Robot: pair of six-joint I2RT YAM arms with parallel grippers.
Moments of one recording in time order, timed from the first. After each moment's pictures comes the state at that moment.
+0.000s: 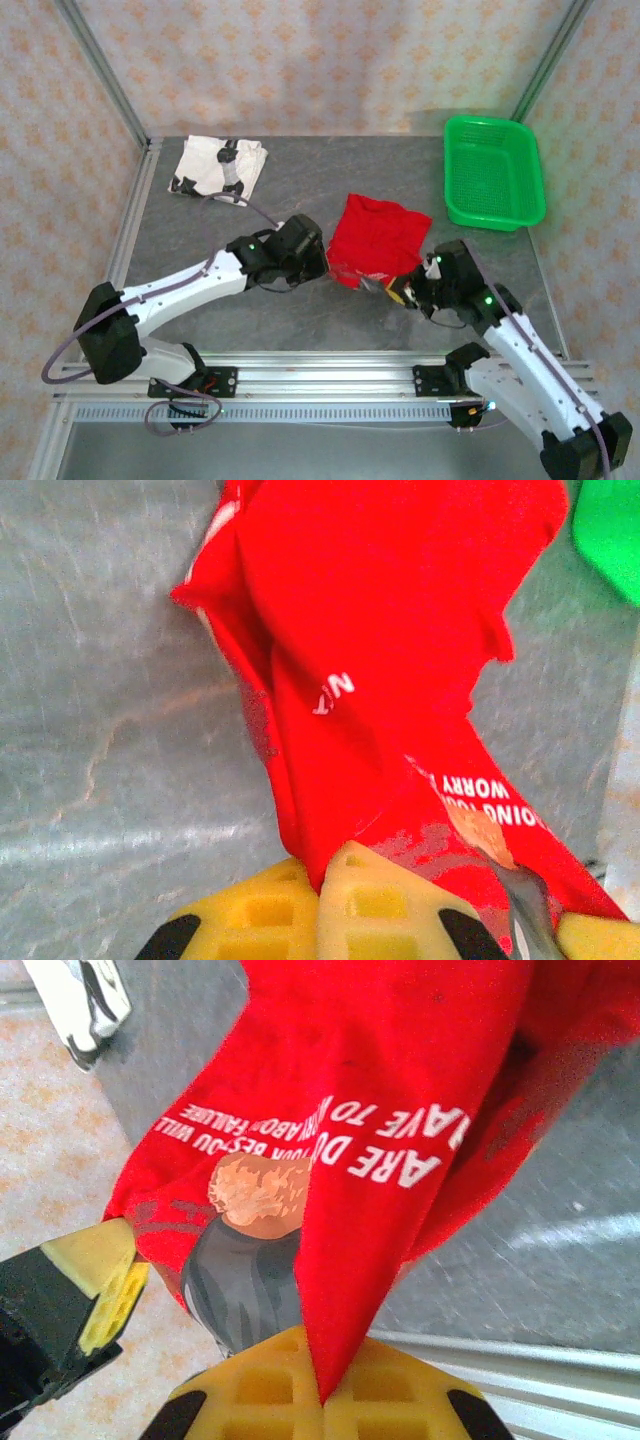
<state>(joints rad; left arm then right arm) -0.81 1.40 1.09 -0.59 0.03 -1.13 0.40 0.74 0.65 -0.75 -0.49 1.19</state>
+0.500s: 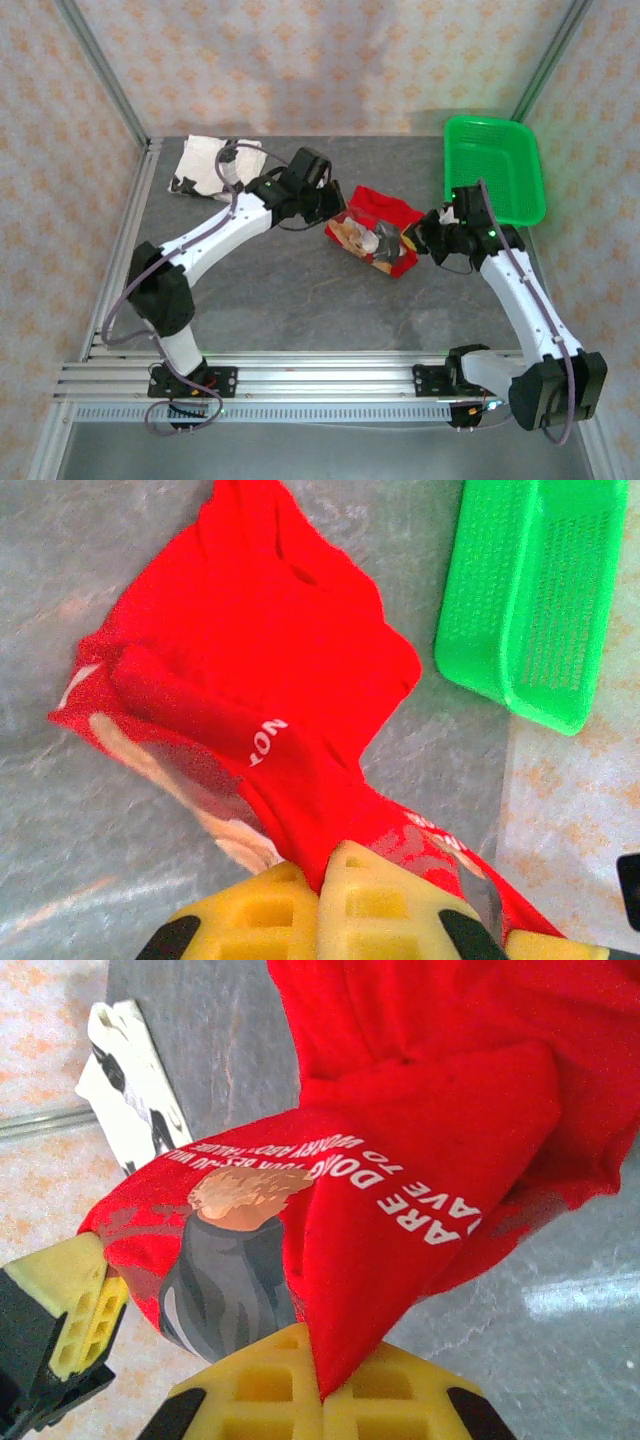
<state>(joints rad) -0.62 1.77 1.61 -0.64 0.19 -0.99 0.13 1.12 1.01 -0.80 -0.52 1.02</state>
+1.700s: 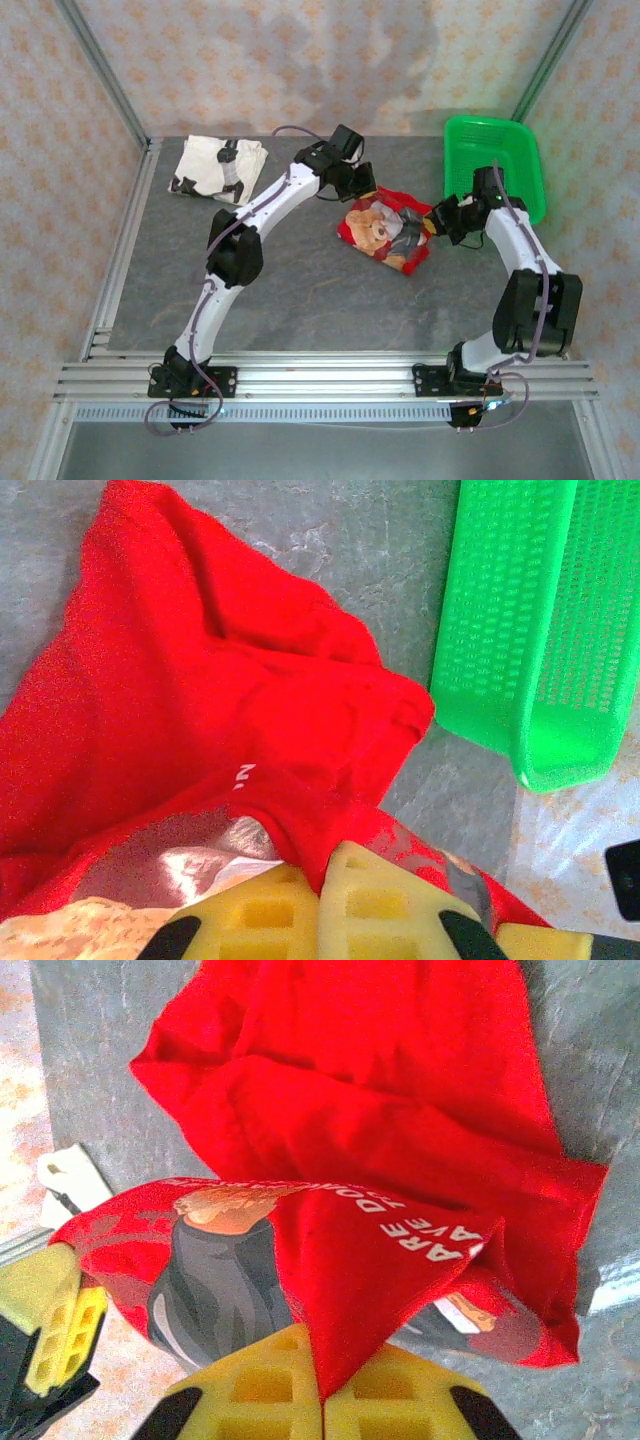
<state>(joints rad) -0.57 2.42 2.36 -0.80 0.37 -0.89 -0.12 1.51 1.11 -0.72 -0.57 0.89</state>
